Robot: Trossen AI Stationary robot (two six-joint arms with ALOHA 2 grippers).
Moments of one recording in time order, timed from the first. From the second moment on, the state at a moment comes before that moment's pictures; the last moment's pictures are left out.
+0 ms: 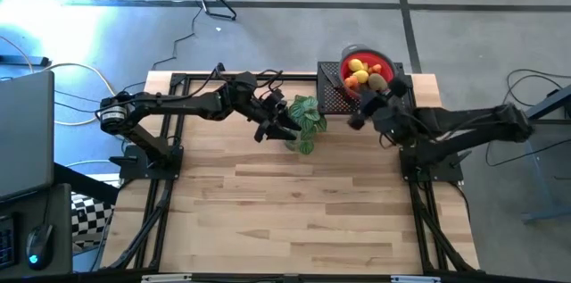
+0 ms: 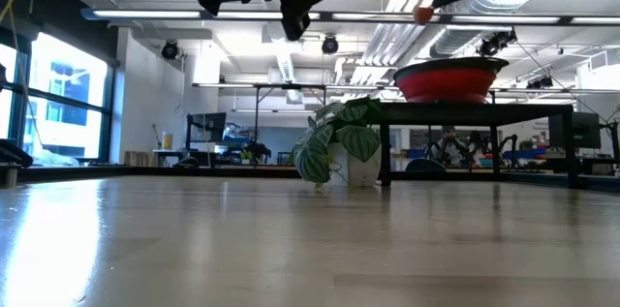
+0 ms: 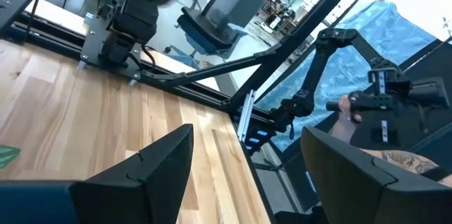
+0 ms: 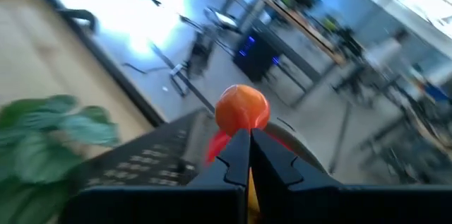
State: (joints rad) left arm 0.29 1.51 1.06 0.36 0.75 -0.53; right arm 0.07 1.00 0.93 -0.48 1.10 -0.03
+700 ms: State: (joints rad) left arm 0.29 1.51 1.06 0.34 0.75 -0.51; right arm -0.40 1.02 0.93 -0.62 0.88 0.18
